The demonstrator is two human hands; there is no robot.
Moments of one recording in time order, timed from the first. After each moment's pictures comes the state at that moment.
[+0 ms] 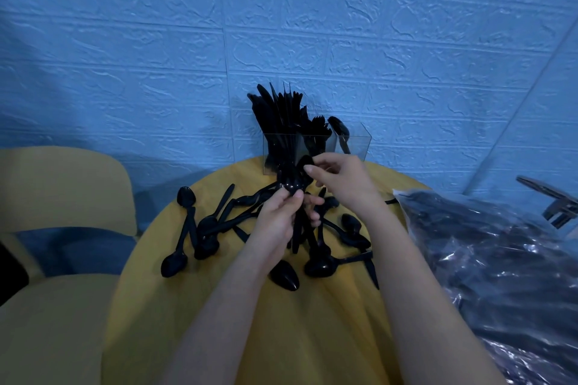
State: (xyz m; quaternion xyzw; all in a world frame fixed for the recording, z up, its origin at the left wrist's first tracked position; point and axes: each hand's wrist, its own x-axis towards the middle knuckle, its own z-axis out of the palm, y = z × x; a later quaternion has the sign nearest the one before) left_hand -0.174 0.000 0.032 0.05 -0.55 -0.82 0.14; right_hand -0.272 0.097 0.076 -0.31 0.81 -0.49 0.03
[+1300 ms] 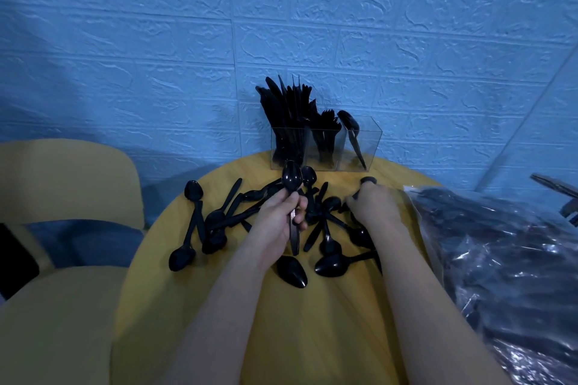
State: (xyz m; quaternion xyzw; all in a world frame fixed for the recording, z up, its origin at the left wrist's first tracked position) left_hand -0.173 -0.014 0.025 0.14 -0.50 -0.85 0.10; right_hand -0.294 0.111 0.028 -0.11 0.98 -0.16 0.01
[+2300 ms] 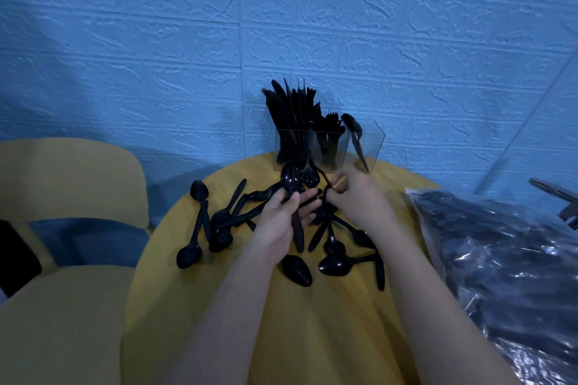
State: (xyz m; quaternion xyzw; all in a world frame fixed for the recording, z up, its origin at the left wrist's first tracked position) left_hand -0.174 -0.016 0.019 0.14 -0.47 -0.86 0.12; right_hand -0.255 0.099 0.060 -0.23 0.92 -0.32 0.01
